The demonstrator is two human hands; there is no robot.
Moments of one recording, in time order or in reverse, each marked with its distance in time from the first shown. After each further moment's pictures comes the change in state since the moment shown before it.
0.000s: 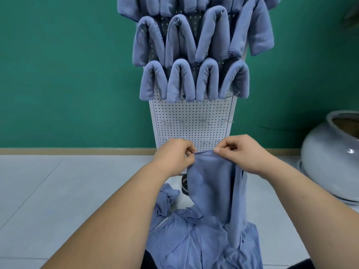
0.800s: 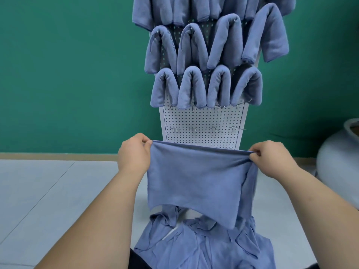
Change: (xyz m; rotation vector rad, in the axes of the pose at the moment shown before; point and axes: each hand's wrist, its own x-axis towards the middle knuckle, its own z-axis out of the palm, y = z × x) left_hand -0.009 -0.102 -0.050 0.042 0.525 -0.461; right_hand 0.021 0.035 -0.013 -0.547 0.195 0.279
